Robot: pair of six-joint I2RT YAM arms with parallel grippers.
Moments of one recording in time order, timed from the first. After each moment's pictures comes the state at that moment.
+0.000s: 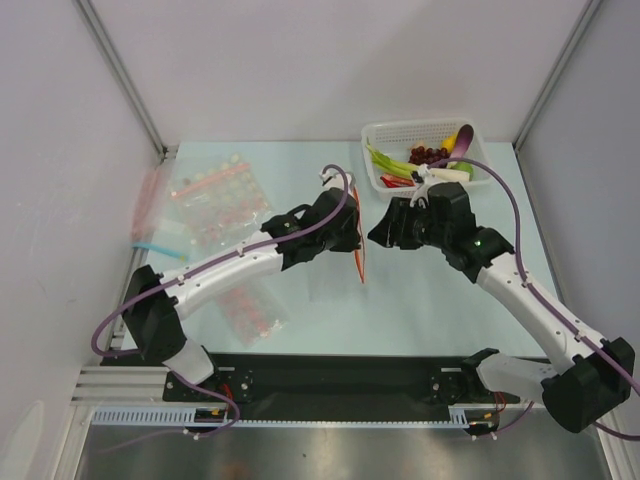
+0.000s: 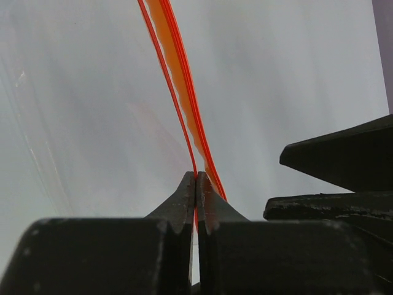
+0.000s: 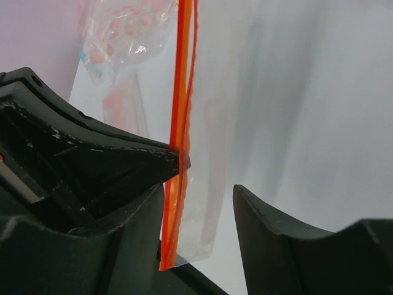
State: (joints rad) left arm -0.92 1.58 1.38 -0.48 -0.23 -0.69; right arm 0.48 1.14 1.03 -0.42 -0.27 0.52
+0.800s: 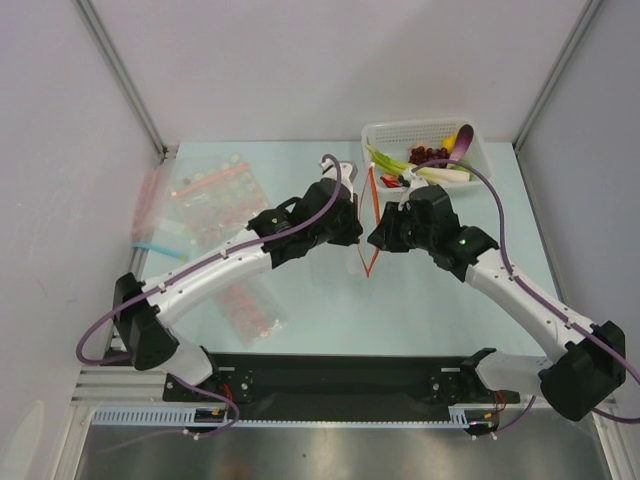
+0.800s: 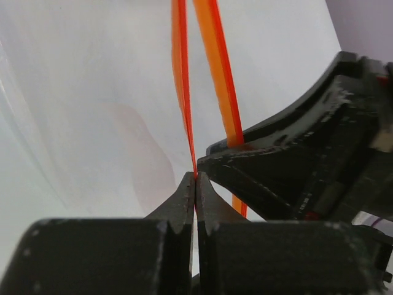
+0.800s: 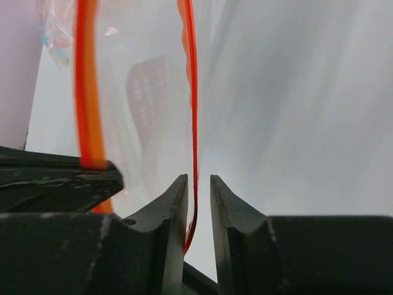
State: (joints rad) left arm -0.94 1.53 1.44 -0.51 -0.20 -0.61; right arm 0.57 1.21 1.05 -0.42 -0.14 0.53
